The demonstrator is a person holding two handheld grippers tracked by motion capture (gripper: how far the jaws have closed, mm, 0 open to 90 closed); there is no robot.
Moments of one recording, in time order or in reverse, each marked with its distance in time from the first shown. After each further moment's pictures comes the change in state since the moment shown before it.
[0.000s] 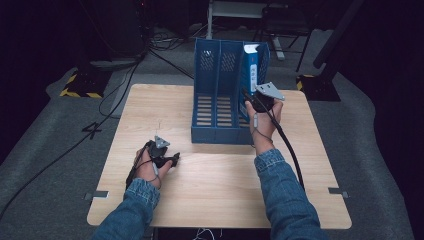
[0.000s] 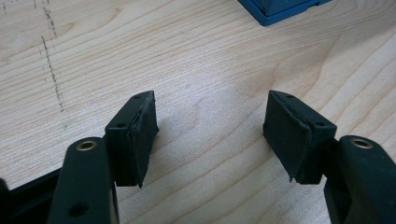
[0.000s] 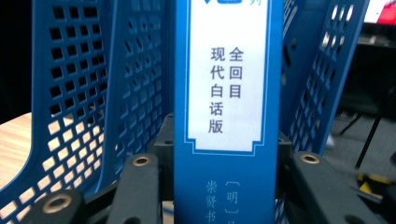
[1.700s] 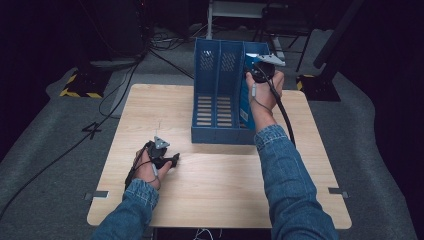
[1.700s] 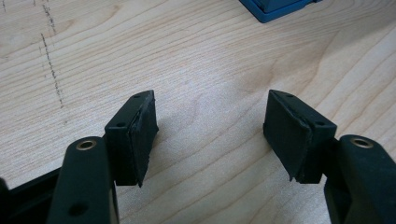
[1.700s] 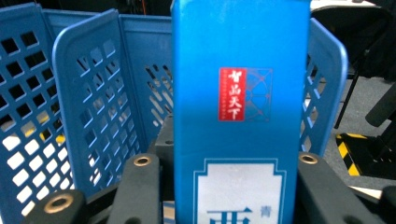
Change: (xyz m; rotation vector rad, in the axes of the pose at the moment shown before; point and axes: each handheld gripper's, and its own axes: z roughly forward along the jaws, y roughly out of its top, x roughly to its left) left arm 0.000 -0.002 -0.002 0.002 -0.004 0.005; right arm -0.008 0.074 0.031 0.118 -0.106 0.084
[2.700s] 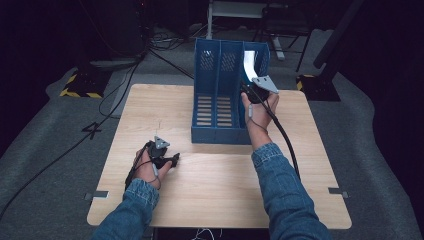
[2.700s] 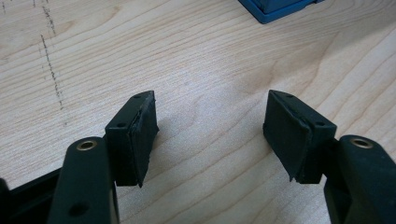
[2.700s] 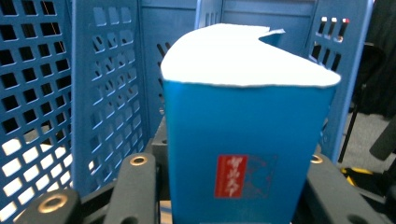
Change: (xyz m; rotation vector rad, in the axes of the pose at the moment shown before) left arm 0.000 0.000 0.001 -0.004 0.004 0.001; right arm 0.008 -0.065 0.000 -0.153 0.010 -0.042
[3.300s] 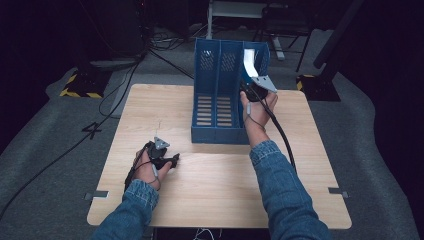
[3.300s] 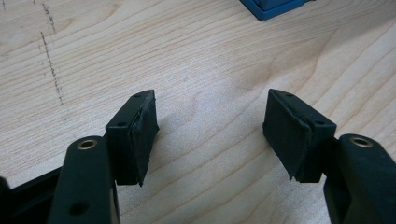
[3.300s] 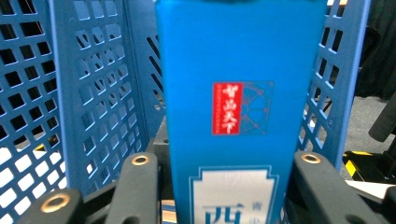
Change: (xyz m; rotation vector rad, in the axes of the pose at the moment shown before) left arm -0.001 -0.001 -0.002 0.003 -0.002 0.001; right arm 0.002 -0.001 0.010 0.027 -0.033 0.059
